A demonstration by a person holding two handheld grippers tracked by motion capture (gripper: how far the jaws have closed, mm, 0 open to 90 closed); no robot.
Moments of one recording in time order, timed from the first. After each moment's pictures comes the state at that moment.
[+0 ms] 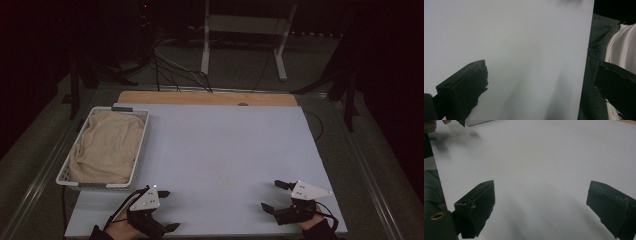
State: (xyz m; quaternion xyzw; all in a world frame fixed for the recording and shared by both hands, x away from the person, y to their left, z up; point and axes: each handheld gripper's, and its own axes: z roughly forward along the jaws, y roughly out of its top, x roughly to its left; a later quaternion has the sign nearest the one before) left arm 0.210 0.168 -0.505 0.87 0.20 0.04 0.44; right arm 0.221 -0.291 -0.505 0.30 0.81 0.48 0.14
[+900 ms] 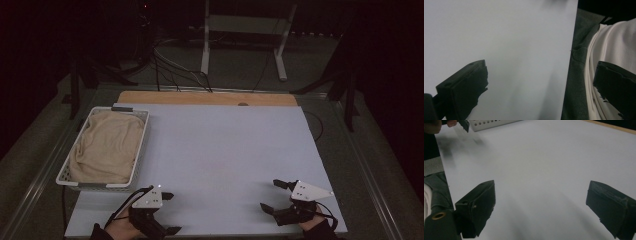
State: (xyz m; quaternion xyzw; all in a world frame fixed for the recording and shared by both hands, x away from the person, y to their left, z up) left arm 0.210 0.159 -0.490 0.89 0.17 0.01 0.43; right arm 0.217 -0.286 -0.495 0.28 0.81 0.50 0.14
